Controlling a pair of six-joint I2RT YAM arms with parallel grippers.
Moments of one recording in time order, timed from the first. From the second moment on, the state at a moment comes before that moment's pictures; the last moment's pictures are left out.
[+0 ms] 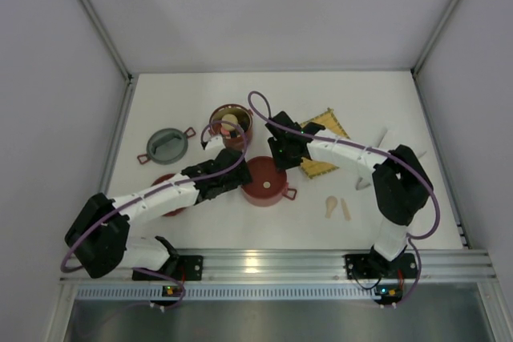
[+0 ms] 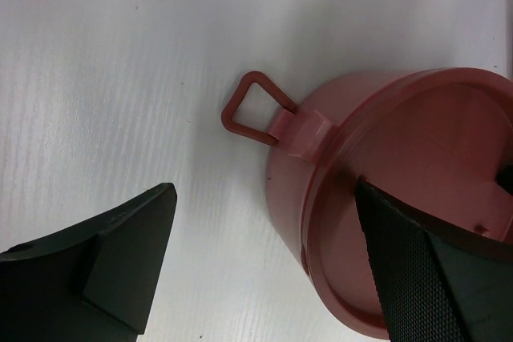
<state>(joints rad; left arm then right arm) -0.77 1.34 0.74 -0.37 -0.39 -0.94 0.78 1.80 1.31 -0.65 0.10 0.45</state>
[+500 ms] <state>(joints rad) -0.77 1.31 0.71 -0.37 -0.39 -0.98 0.77 1.76 1.26 -0.58 0.09 0.45</state>
